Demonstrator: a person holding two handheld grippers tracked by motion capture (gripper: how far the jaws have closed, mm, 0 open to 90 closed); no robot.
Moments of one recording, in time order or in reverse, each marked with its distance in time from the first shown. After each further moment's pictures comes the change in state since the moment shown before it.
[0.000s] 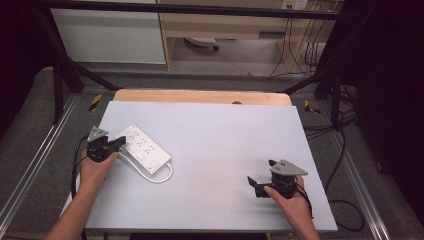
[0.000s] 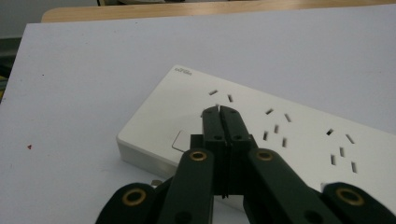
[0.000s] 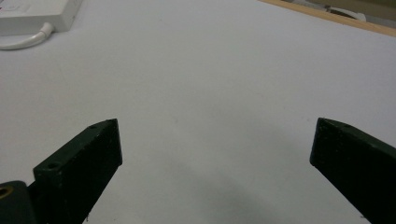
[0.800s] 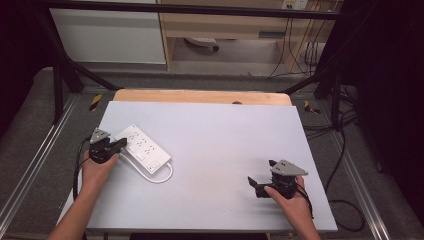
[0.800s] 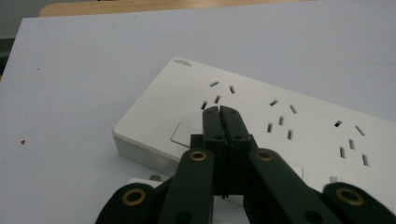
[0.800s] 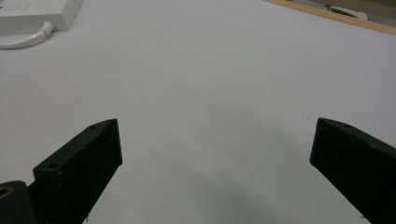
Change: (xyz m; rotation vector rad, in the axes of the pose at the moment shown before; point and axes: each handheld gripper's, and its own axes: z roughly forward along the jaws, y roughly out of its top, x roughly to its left) left arm -0.001 -0.006 0.005 0.007 0.008 0.014; right arm -0.001 0.000 -0.001 0.004 0.002 0.002
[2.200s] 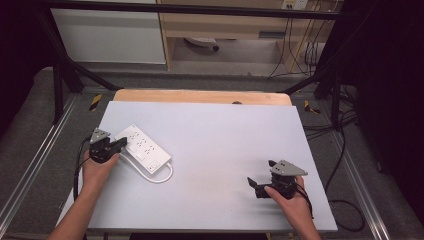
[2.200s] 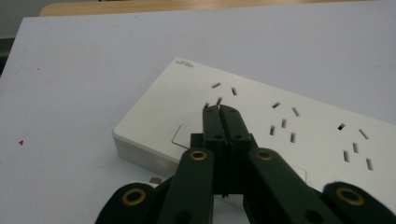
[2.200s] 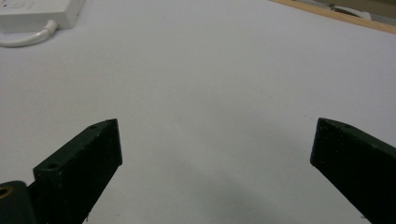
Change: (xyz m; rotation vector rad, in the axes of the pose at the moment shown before) left arm 0.001 -0.001 0.002 -0.008 0.002 -0.008; right arm 0.001 0.000 0.000 0.004 0.010 -0.005
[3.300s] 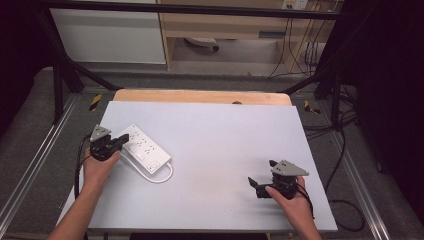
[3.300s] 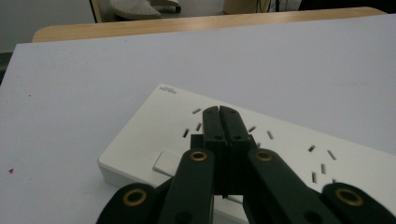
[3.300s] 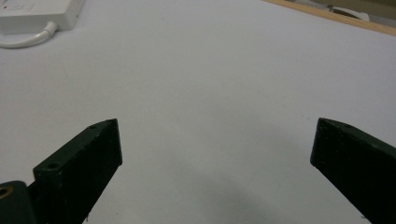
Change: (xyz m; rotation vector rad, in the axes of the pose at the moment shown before) left arm -0.010 0.013 -0.005 -0.041 -0.027 0.012; right arm -0.001 0.000 -0.002 -0.006 -0.002 -0.001
